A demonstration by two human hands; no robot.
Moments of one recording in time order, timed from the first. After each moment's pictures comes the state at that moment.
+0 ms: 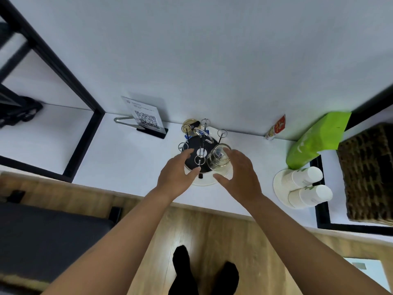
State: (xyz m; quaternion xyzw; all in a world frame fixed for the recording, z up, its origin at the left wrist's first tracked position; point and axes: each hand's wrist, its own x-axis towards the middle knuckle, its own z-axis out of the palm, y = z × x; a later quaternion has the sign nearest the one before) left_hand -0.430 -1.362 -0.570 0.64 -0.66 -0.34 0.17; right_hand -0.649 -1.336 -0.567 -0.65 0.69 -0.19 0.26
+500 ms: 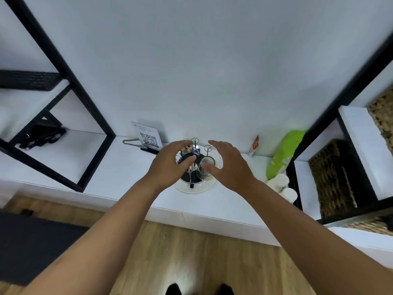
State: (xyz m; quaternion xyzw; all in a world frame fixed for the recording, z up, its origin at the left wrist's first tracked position) left_hand -0.457 -1.313 -0.414 0.59 -0.70 -0.30 0.28; right_hand -0.677 -1.305 -0.431 -0.71 0.60 -0.27 0.25
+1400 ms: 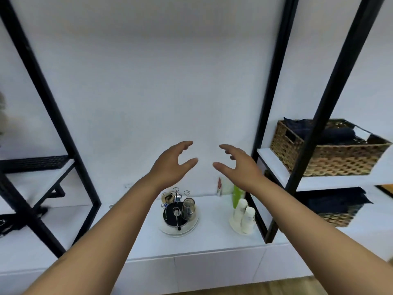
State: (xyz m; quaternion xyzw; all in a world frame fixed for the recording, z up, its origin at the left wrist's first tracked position) left_hand -0.453 -1.200 -0.181 0.42 -0.81 -0.25 0.32; right_hand -0.695 -1.128 -0.200 -0.63 0.65 -0.40 0.14
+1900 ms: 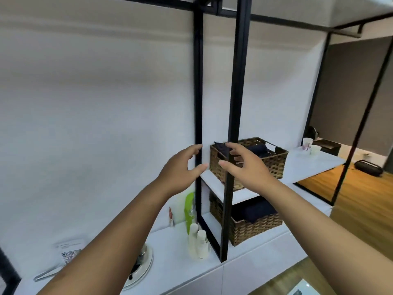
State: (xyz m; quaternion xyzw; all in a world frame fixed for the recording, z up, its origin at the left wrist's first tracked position) left_hand -0.630 -1.128 -0.097 0.23 -0.88 -0.27 0.33; right_hand -0.827 -0.991 -0.101 -0.53 0.70 -0.48 0.05
